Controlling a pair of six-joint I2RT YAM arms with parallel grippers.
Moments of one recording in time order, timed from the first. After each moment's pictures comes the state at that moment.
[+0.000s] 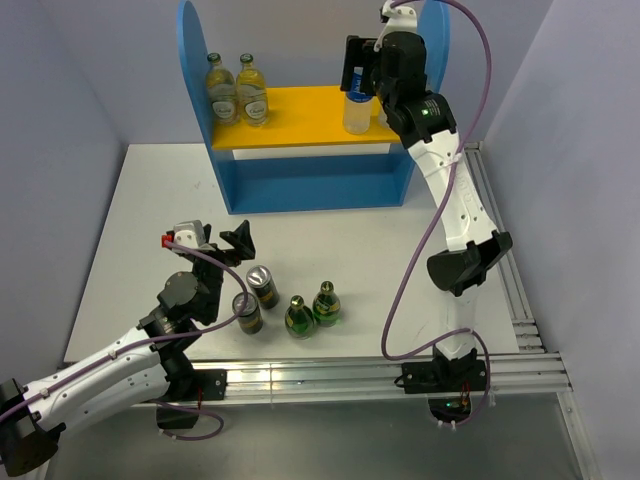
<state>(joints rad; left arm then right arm) -0.88 0.67 0.42 0.44 -0.83 -0.21 0.41 1.99 2.50 -0.65 0.29 0.15</state>
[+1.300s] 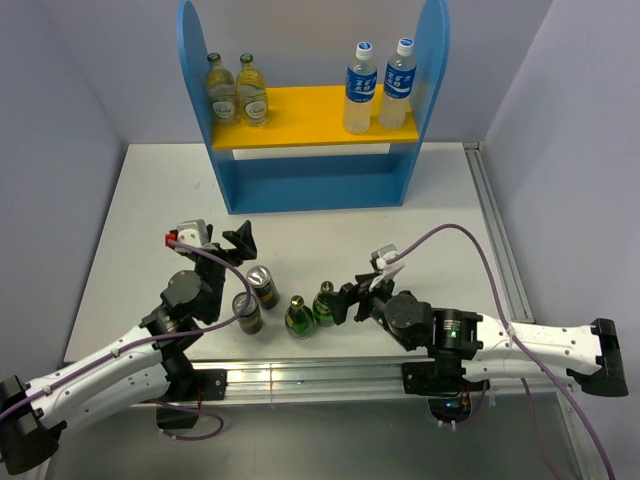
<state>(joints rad) -0.88 0.69 0.42 0.45 -0.83 -0.21 1.32 0.68 0.52 -0.12 0.67 0.49</state>
